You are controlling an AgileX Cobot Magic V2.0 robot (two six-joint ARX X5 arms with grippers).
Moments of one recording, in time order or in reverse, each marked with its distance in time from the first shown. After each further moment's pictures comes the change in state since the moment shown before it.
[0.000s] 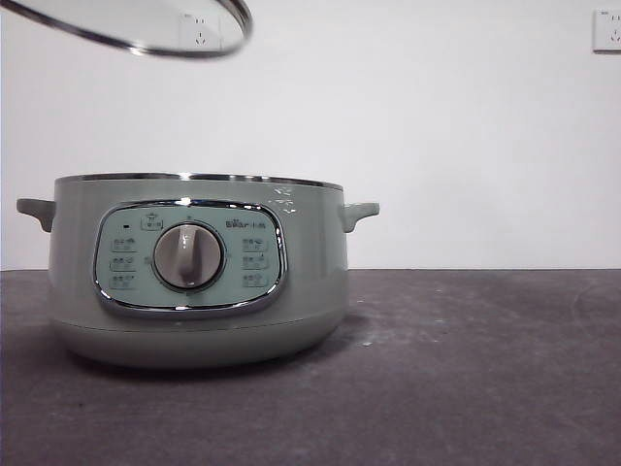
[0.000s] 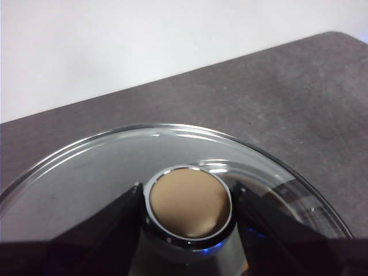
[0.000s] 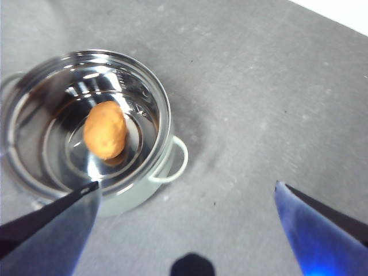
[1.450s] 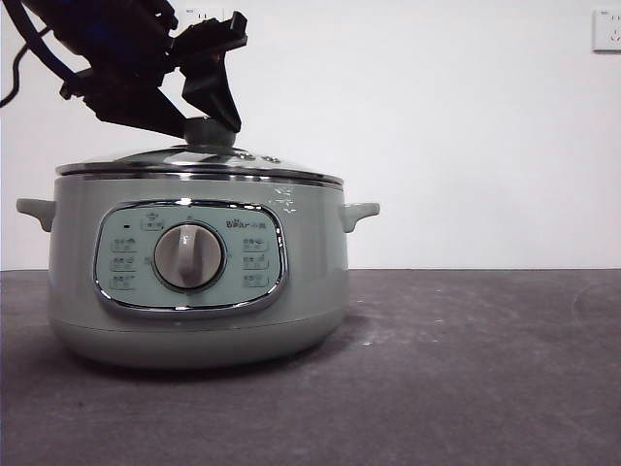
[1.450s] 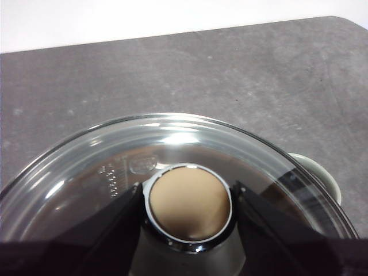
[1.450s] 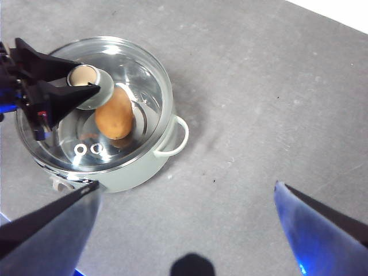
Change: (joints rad) left arm -0.085 0.253 -0.384 0.627 -0.045 -0.158; right arm 0.000 -0.121 0.000 -0.105 -0.001 0.021
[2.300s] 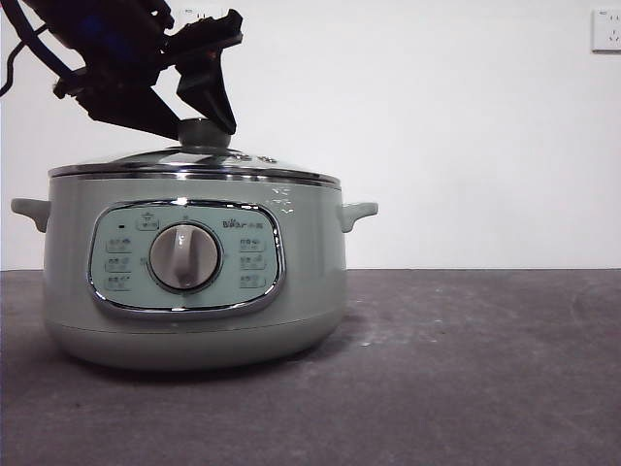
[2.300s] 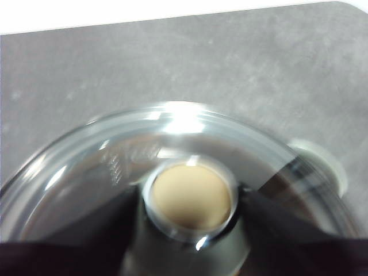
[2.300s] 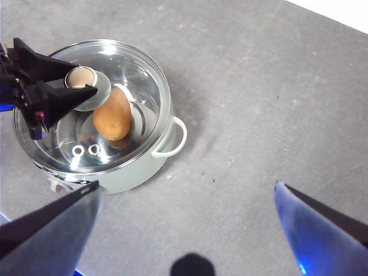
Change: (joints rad) left arm 0.020 -0.008 0.028 -0.112 0.007 -0.006; right arm 0.000 0.000 0.000 0.000 0.000 0.000
